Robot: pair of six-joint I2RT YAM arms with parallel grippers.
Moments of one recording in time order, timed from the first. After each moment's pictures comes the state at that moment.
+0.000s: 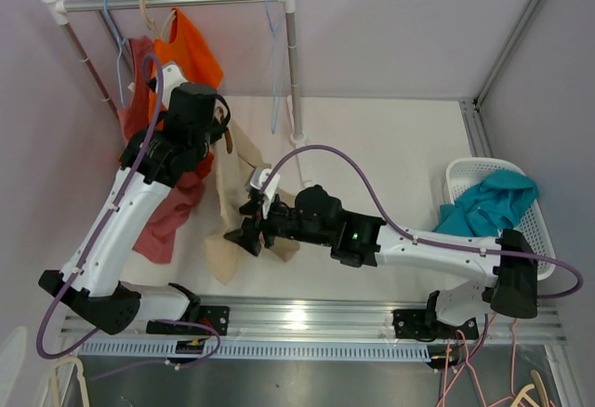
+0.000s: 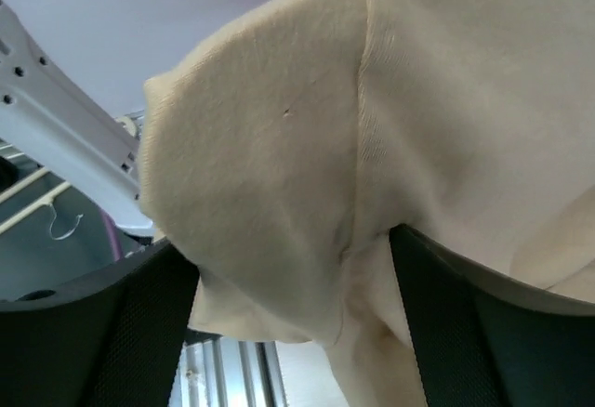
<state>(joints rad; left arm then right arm) -0.50 1.30 1.67 -0.95 -0.63 -0.76 1.26 1.42 1.17 0.16 -0.07 0.12</state>
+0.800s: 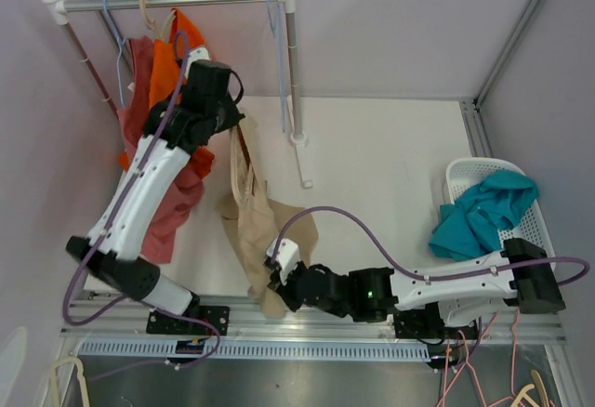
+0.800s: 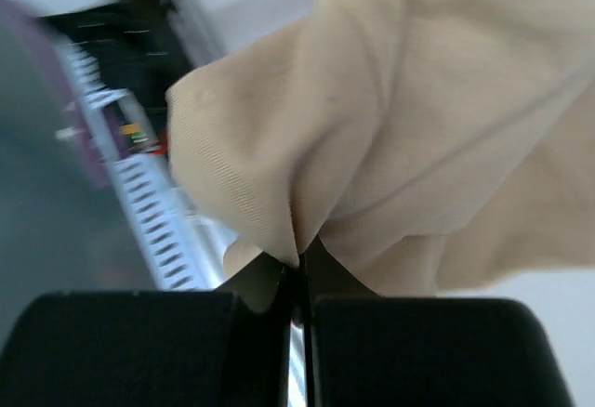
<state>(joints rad) -0.45 1.55 1.88 -1.00 -0.46 -0.68 1.64 1.31 0.91 -0.03 0.43 0.32</state>
